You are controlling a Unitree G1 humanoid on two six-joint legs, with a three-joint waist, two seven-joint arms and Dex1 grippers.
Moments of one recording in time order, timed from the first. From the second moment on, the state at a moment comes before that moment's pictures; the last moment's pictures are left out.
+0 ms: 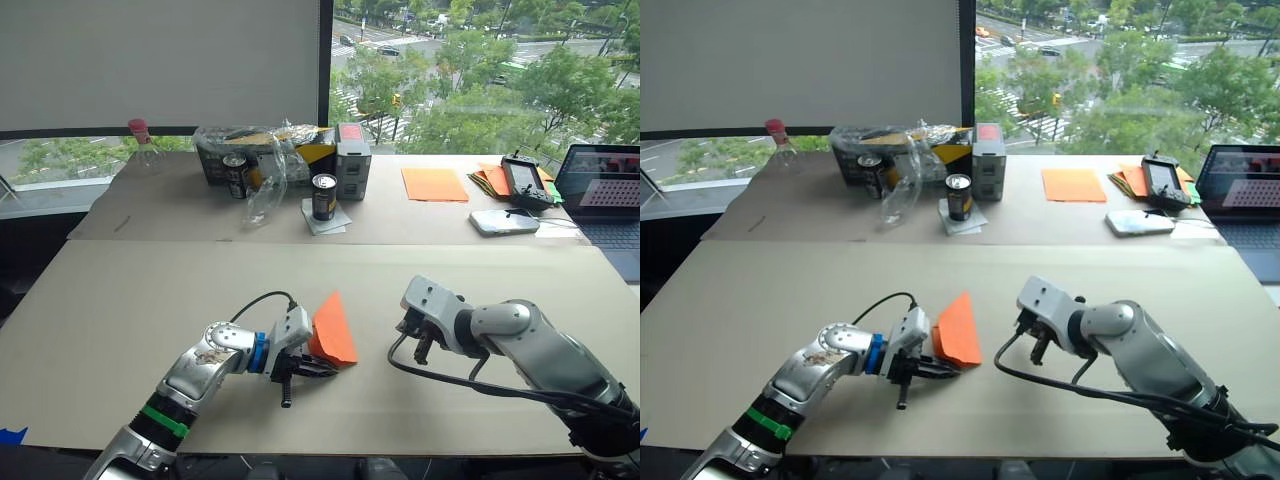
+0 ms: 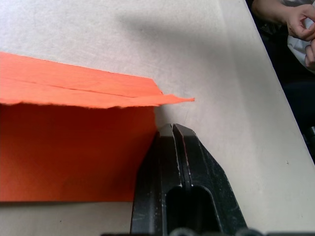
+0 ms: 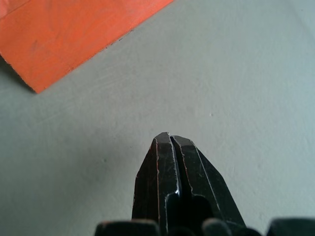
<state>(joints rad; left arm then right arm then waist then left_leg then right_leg) -0.39 0.51 -0.35 -0.02 -0.32 0.51 -1.17 -0.42 -0.84 0.29 -0.50 0.17 1.00 0.76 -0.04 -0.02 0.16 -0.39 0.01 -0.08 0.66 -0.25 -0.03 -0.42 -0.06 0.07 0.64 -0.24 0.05</state>
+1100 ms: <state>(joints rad) -1.02 0.45 -0.28 0.63 -0.54 1.33 -1.14 -0.40 -0.80 0.23 -0.54 0.18 1.02 0.68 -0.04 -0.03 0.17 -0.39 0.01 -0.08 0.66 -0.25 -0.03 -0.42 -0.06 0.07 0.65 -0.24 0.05</state>
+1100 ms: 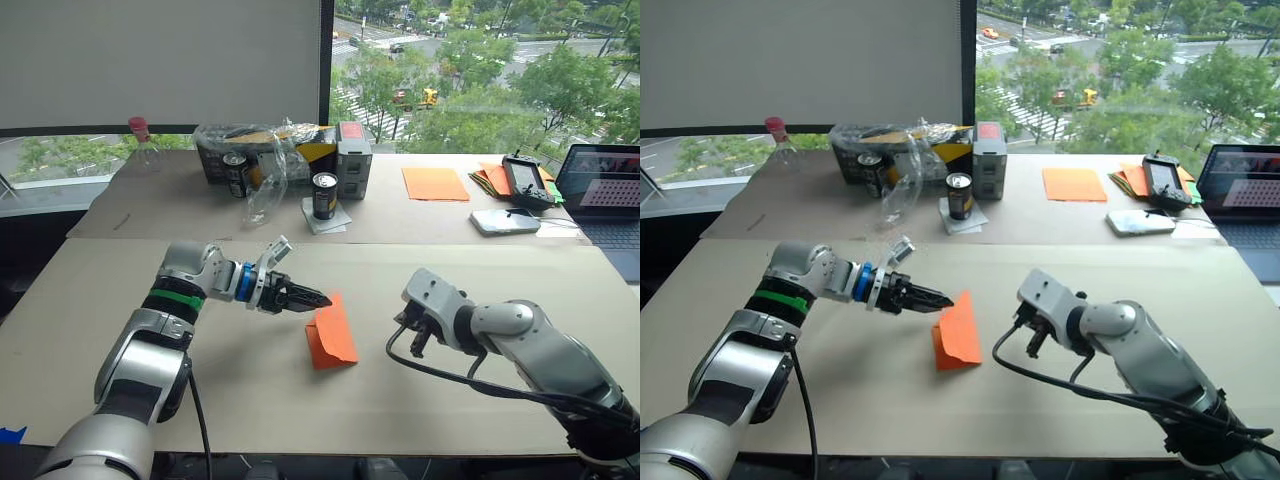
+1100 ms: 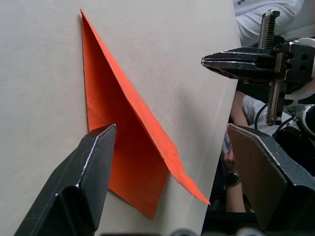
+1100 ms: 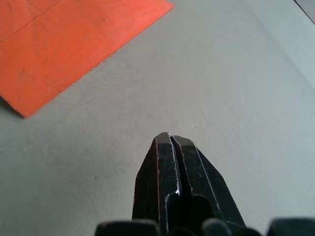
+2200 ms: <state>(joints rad) -0.93 0.03 0.56 0.43 -0.50 1.53 -0.47 -0.42 -0.79 0.15 -0.63 0.25 1.10 0.63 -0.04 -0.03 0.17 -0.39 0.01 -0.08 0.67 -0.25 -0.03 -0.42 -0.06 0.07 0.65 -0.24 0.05</state>
